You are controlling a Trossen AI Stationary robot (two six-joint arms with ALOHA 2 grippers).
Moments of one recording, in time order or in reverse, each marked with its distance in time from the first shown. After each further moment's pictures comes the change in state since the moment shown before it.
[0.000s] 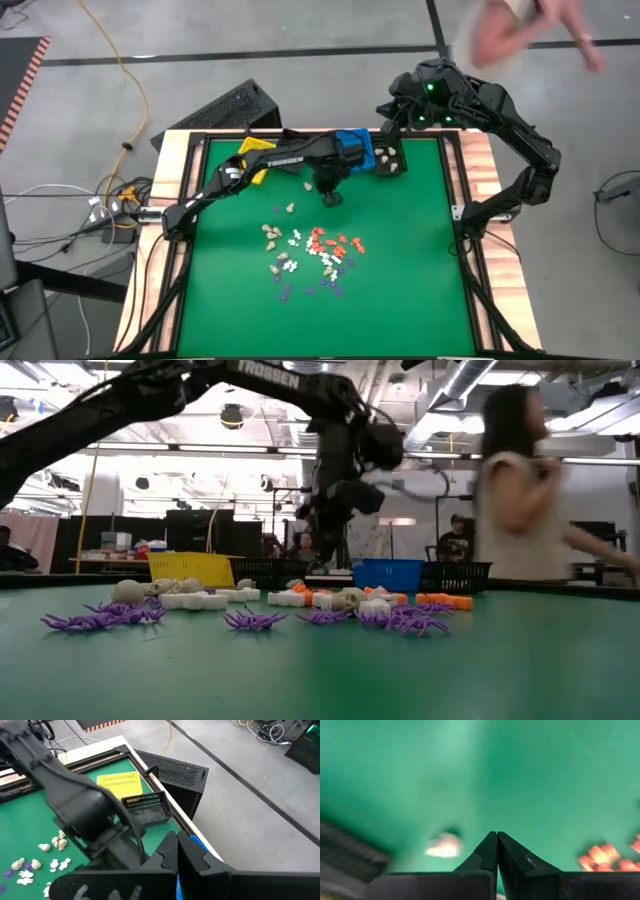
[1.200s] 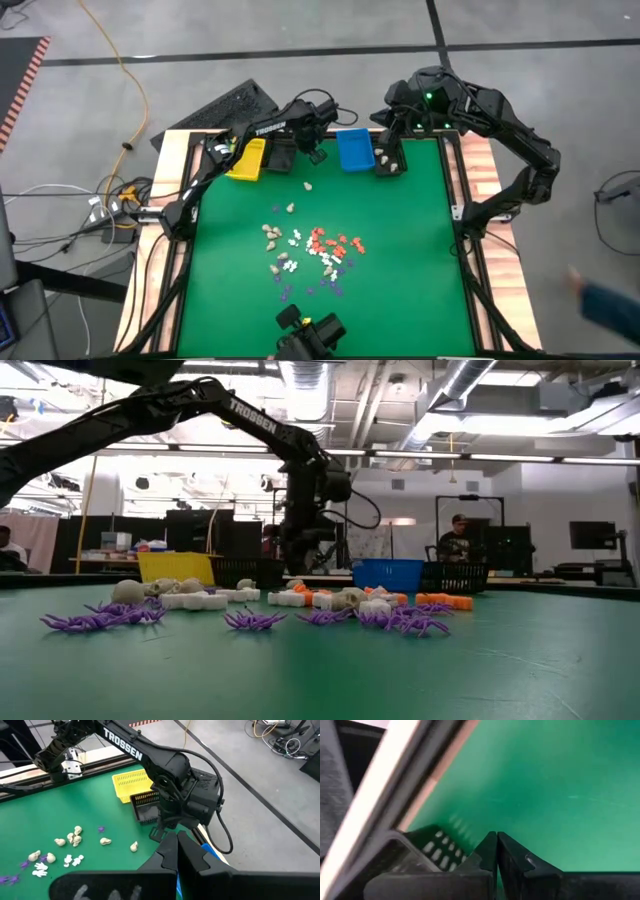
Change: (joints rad) left arm 0.306 -0.017 -0.136 0.180 -0.135 0.010; right arm 0.085 -0.001 0.000 0.025 0.003 -0.021
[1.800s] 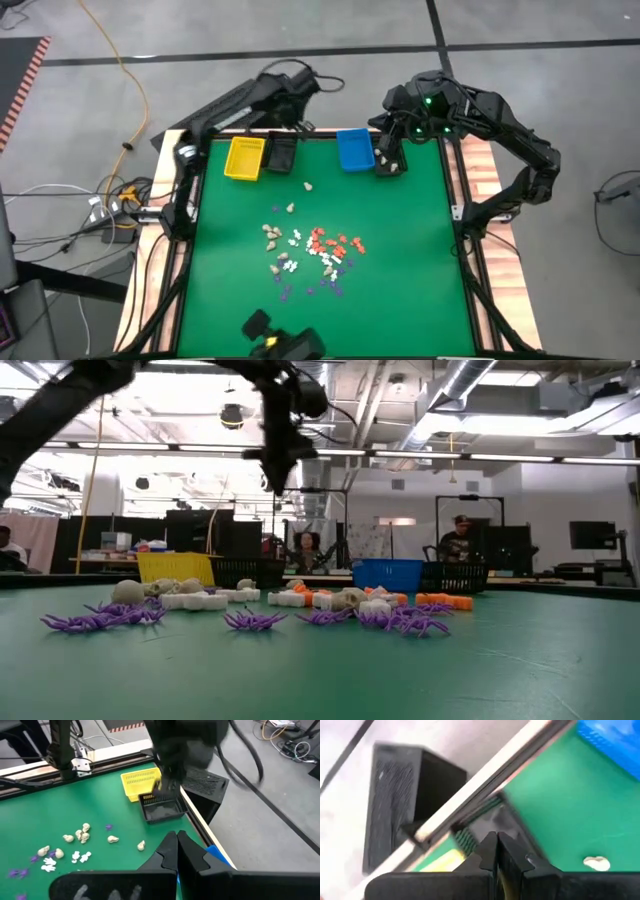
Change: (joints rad) left arm 0.000 -0.341 0.017 -0.148 -0.151 -0.119; right arm 0.039 0.000 0.000 -0.002 0.000 0.001
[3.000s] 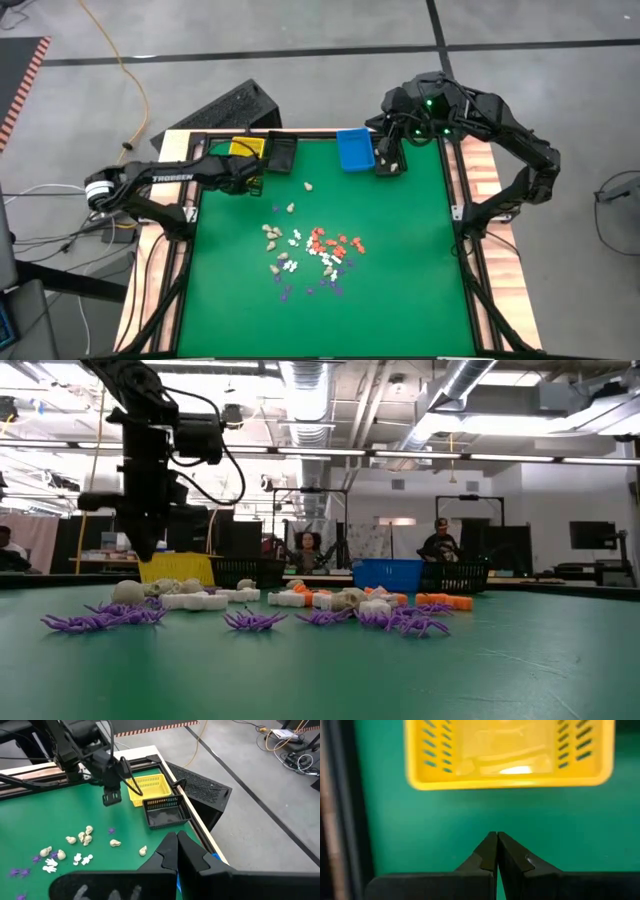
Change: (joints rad) left arm -0.144 -0.750 -1.463 0.544 -0.010 -0.780; right arm 0.023 0.000 0.000 0.032 0.000 -0.035
